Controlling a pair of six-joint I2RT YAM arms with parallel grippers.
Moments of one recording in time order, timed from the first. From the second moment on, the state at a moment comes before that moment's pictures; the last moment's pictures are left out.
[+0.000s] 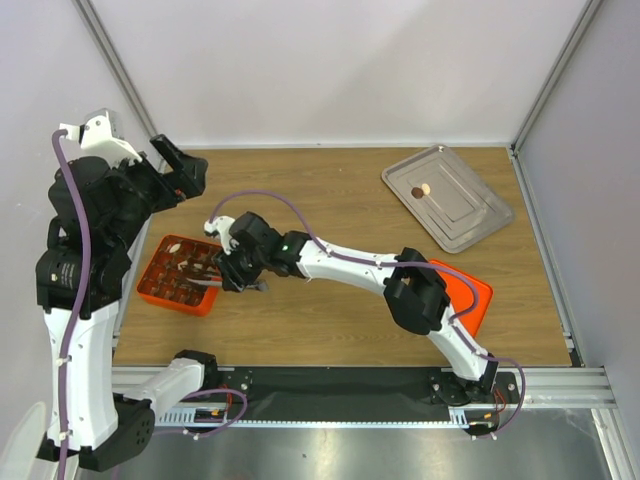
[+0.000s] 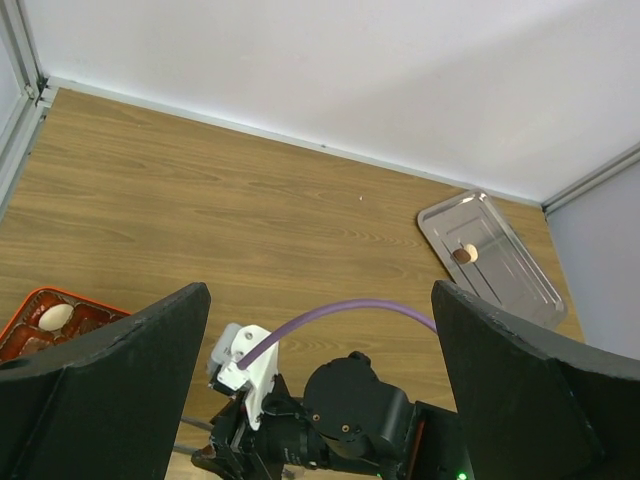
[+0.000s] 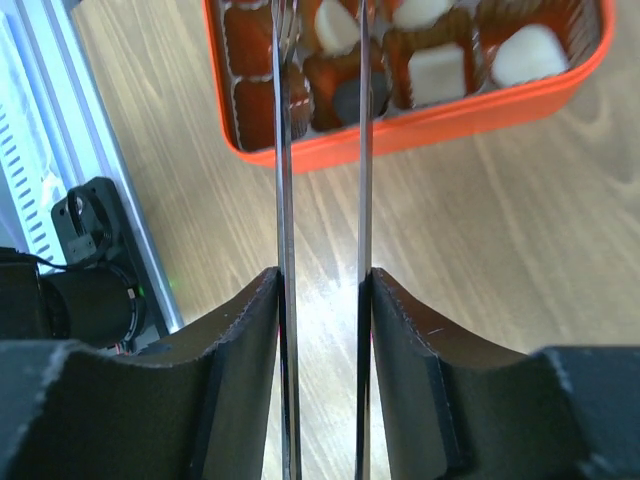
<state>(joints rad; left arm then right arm) -0.17 1.01 1.74 -0.92 -0.07 -0.40 1.12 2.24 1.94 -0.35 -0.26 0.22</state>
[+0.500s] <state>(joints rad) -0.17 1.02 1.77 -0.93 0.00 -0.40 0.92 1.81 1.63 -0.25 -0.20 0.22</state>
